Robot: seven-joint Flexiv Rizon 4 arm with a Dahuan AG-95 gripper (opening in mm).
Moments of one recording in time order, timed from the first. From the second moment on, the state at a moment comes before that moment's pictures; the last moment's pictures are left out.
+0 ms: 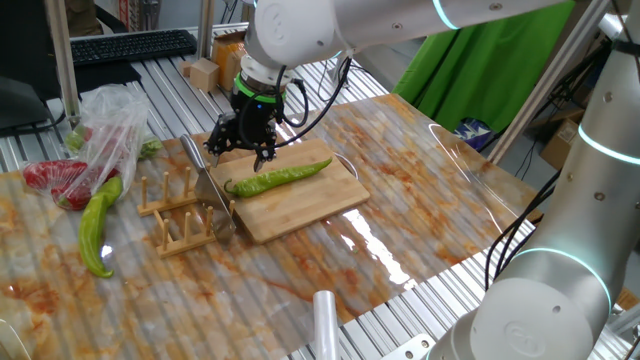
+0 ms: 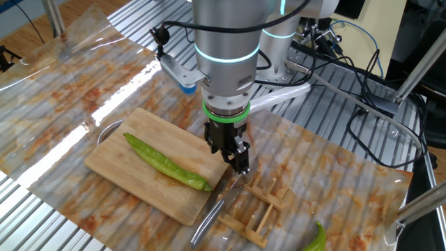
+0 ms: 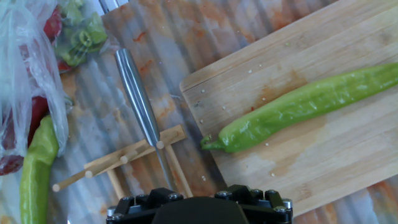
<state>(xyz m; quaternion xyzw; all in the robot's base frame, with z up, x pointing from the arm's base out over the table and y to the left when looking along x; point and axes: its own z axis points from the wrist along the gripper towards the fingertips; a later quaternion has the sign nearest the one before) 0.550 0.111 0.134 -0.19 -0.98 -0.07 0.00</state>
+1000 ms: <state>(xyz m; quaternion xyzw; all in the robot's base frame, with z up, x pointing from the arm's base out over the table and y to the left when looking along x) 0.547 0.110 0.134 -0.21 -0.98 -0.07 -0.02</state>
